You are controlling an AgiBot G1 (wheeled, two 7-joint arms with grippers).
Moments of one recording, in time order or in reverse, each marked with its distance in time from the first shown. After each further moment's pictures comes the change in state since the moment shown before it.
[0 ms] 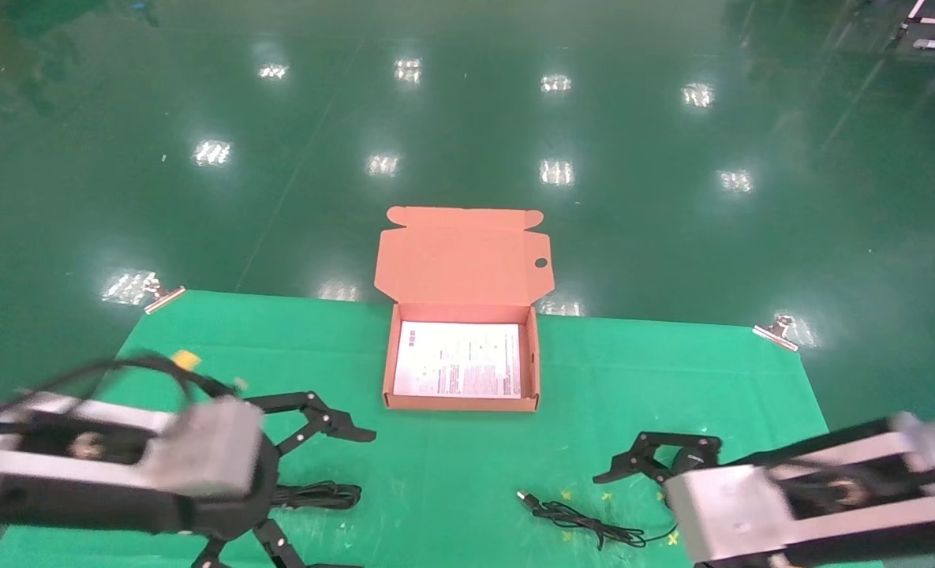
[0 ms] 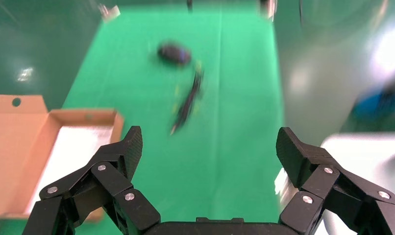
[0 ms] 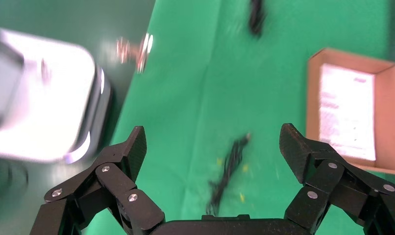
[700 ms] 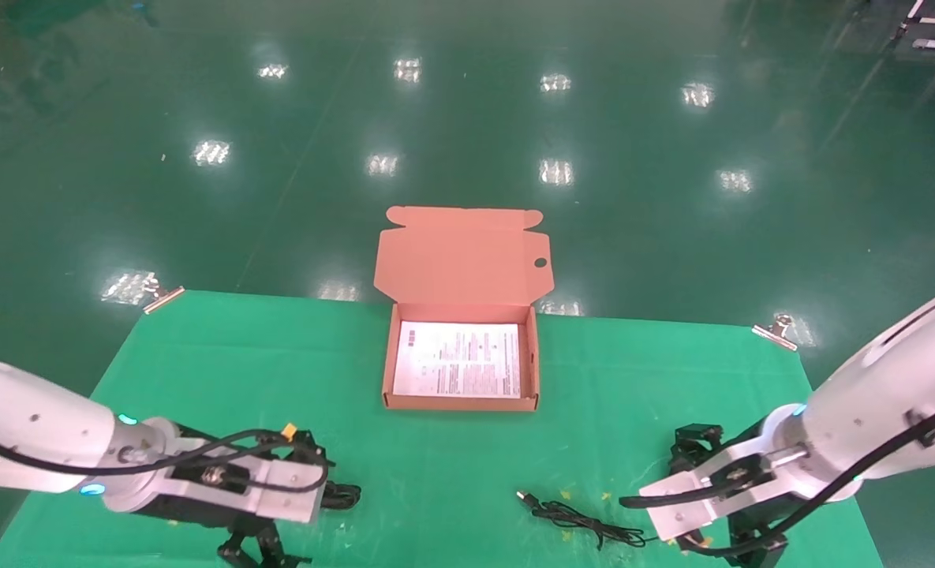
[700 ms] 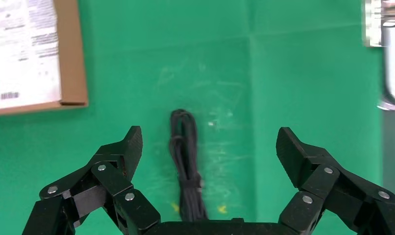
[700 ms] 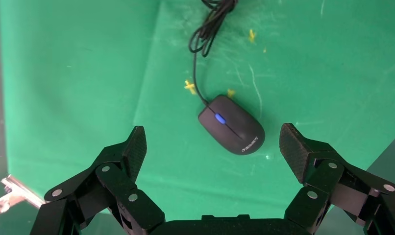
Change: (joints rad) left arm -0.063 0.205 0.248 0.115 0.591 -0.149 0.037; right arm 0.159 -0.236 -0.491 -0.007 -0.660 0.133 0.167
